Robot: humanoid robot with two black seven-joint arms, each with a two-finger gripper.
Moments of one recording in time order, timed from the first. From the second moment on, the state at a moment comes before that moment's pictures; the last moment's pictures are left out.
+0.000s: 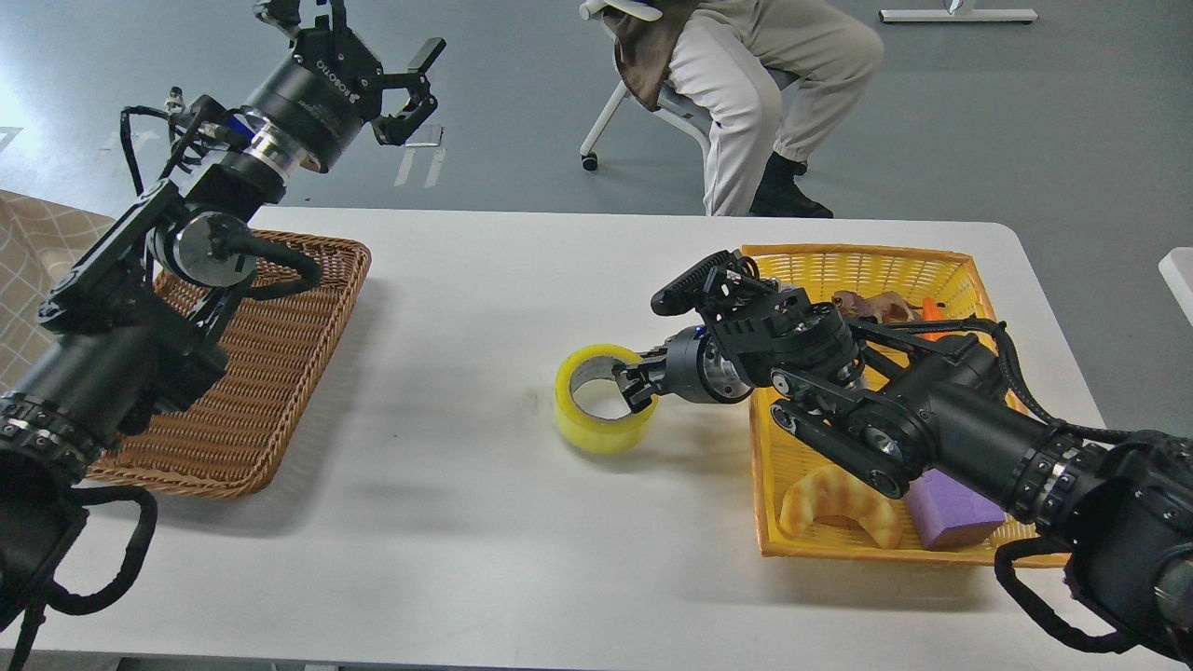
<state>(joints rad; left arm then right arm) -0.80 0.36 -1.04 -0.85 0.29 -0.49 -0.19 0.96 0.00 0.34 0.82 -2.04 0.49 0.14</state>
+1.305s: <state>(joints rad) -0.80 0.37 -1.04 -0.84 0.30 -0.49 -0.19 0.97 -0.33 0.57 1.27 -1.77 0.49 0.14</state>
